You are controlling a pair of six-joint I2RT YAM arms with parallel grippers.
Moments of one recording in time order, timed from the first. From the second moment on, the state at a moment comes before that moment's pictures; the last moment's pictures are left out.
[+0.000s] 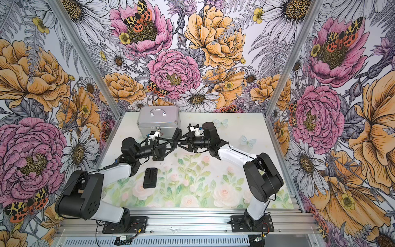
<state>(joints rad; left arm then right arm) -0.19 1.47 0.58 0.86 1.09 -1.63 0.55 1.71 1.12 0.27 -0.86 1.43</state>
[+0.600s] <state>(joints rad) -0.15 1.47 0.58 0.84 1.10 -1.62 0.57 1.77 1.16 0.29 -0.83 1.44</state>
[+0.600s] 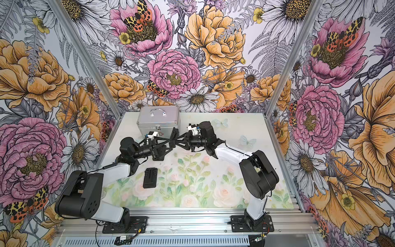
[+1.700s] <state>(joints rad) -0.11 1.43 0.58 0.76 1.15 -1.57 0.49 1.67 1.06 0.25 -0.94 1.39</state>
